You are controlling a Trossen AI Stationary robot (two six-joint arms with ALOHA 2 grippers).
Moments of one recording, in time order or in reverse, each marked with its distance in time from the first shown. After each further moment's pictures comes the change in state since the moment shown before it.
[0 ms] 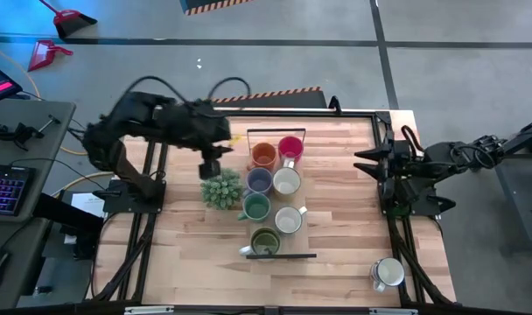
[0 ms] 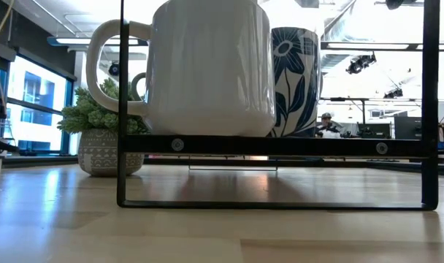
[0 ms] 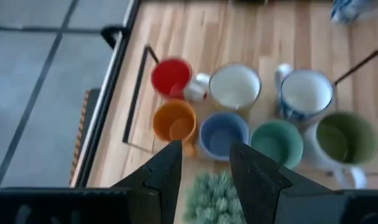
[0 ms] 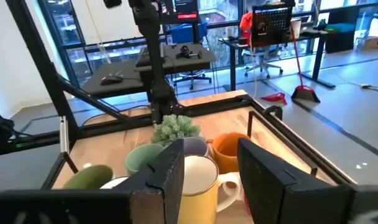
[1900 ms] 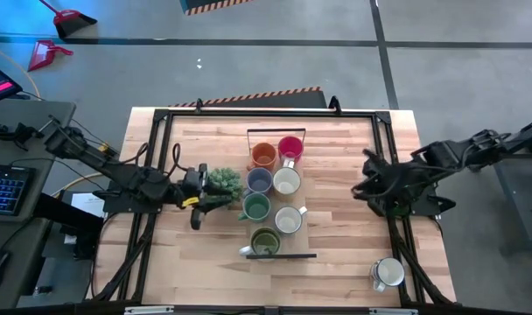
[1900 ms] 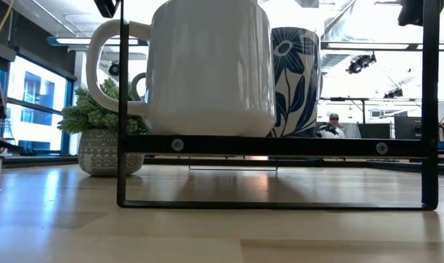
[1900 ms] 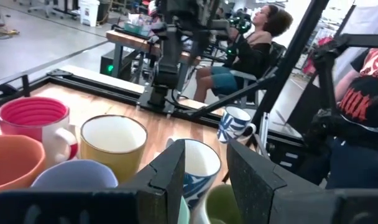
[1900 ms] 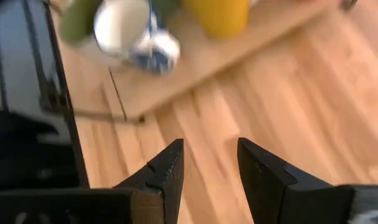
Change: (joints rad) left arm -0.382 -0.726 -1.706 1.762 -0.154 -0.265; right arm 0.001 0.381 0.281 -0.706 -0.395 0.635
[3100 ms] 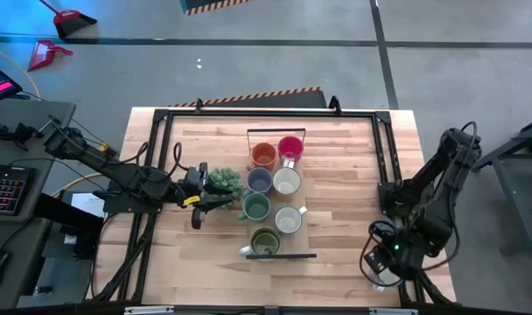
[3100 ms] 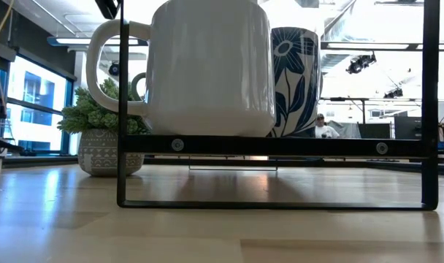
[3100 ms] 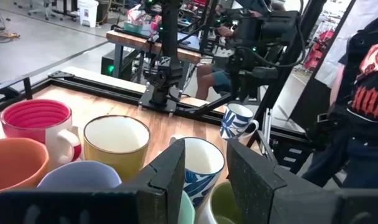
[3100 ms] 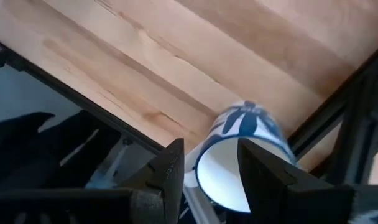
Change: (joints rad) left arm 0.012 0.000 0.000 -0.010 0.015 0.028; right arm 0.646 0.441 0.071 0.003 -0.113 1.240
